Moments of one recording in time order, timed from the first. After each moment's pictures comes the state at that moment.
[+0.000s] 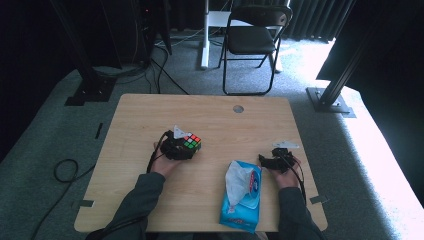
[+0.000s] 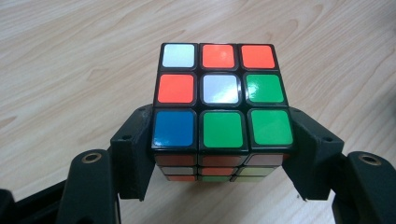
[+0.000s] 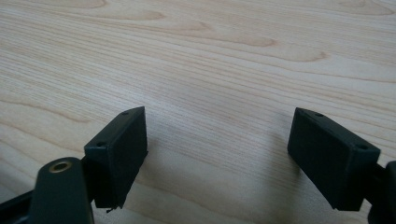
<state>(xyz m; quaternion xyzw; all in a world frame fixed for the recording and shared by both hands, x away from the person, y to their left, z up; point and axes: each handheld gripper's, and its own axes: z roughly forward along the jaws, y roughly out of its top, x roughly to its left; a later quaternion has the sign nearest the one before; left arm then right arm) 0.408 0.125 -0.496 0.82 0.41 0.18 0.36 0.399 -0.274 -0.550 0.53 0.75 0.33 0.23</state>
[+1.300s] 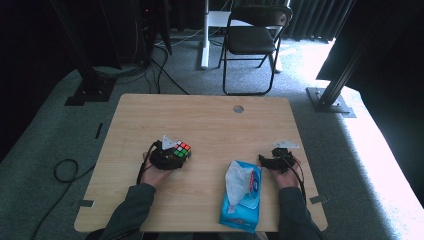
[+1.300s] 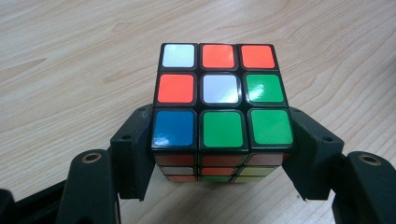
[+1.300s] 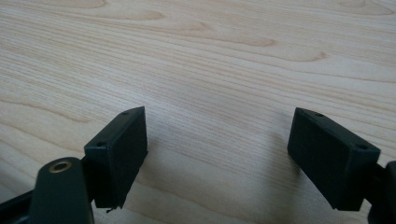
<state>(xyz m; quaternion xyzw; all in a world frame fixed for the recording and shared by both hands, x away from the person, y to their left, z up) 0.382 0.155 -0.513 0.81 0.42 0.19 0.35 0.399 -0.274 -0.550 0.53 0.75 0.33 0.23</state>
